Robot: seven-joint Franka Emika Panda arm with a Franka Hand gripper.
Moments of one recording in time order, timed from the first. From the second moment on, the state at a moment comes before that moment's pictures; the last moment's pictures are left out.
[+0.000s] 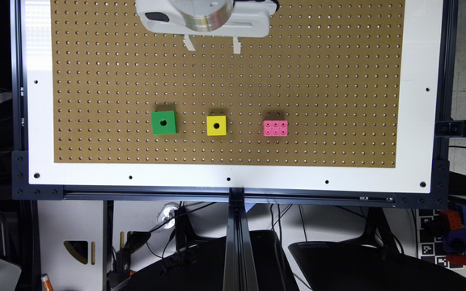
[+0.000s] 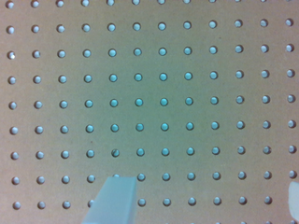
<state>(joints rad) -0.08 -0.13 0.00 -2.56 -0.01 2.45 0.73</state>
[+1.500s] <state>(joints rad) -0.07 0.21 0.23 -2.15 -0.01 2.44 0.92</state>
